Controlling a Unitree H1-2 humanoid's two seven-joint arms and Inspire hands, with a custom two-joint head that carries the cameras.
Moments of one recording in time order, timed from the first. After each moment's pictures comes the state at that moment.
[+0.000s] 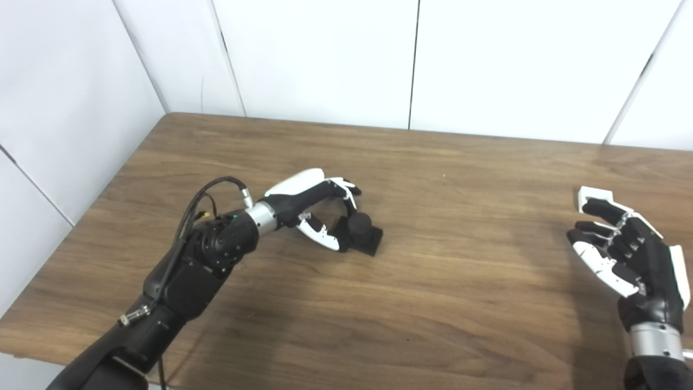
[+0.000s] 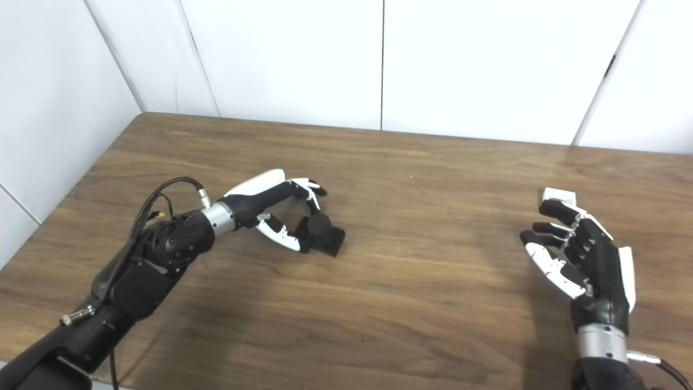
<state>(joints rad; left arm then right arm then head) -0.42 0.50 -0.32 0.17 0.39 -0.10 -0.40 -0.05 -0.10 -0.11 -0.17 -0.05 0.06 -0.06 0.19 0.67</state>
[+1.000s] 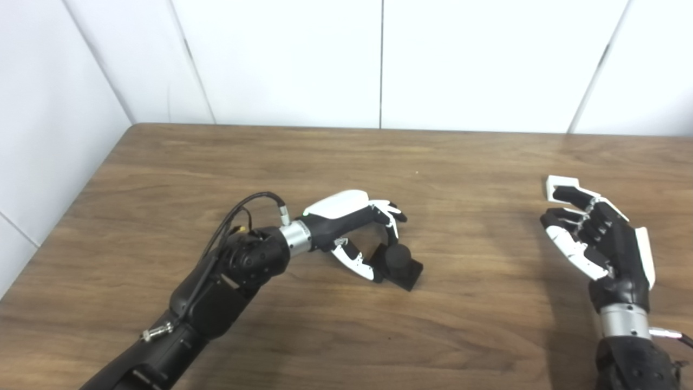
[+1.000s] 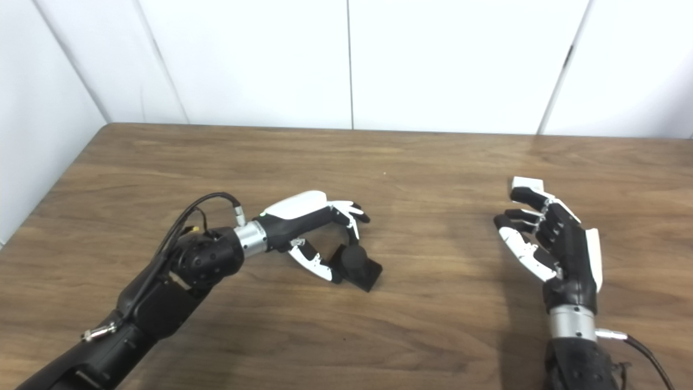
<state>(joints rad) -0.47 0.40 -0.45 0.15 0.45 -0.16 -0.43 -0.05 -0.09 -0.11 -0.18 -0.07 0.04 -0.08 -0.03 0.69</state>
